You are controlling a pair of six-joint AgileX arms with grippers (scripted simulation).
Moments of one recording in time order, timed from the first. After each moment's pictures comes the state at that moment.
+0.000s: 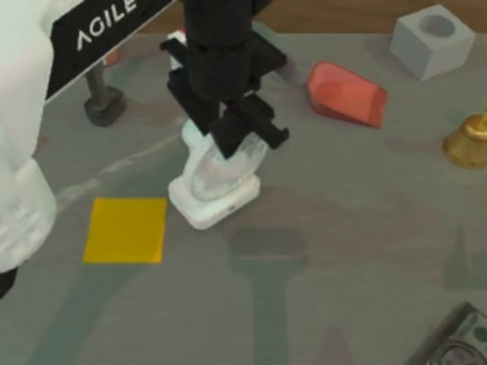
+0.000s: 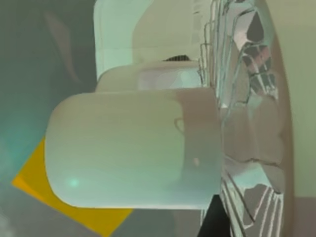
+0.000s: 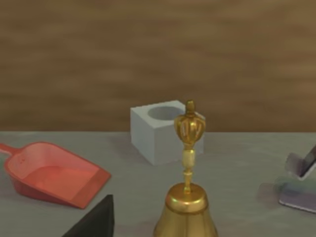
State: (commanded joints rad) left arm -0.63 2.22 2.24 -1.61 0.00 0.29; right arm 0.00 0.00 0.00 0.00 0.00 0.00
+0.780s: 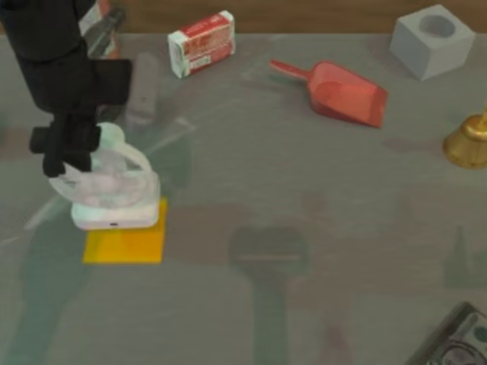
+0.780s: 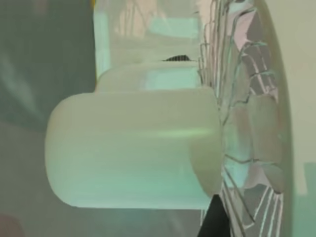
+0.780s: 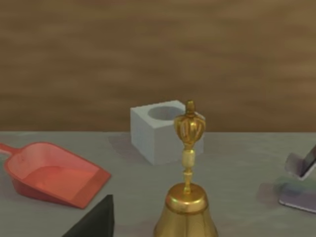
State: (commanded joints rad) left arm -0.32 1.86 1.71 -1.44 0.01 1.24; right arm 0.00 0.00 0.00 0.00 0.00 0.00
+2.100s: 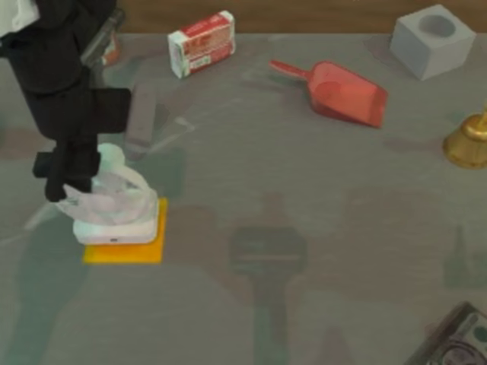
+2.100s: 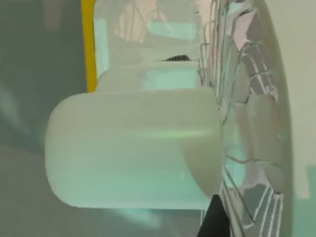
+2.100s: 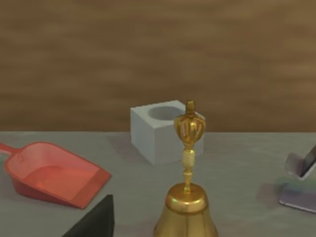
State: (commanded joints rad) left arm -0.30 1.85 1.55 -1.29 0.01 1.28; right arm 0.00 0.00 0.00 0.00 0.00 0.00
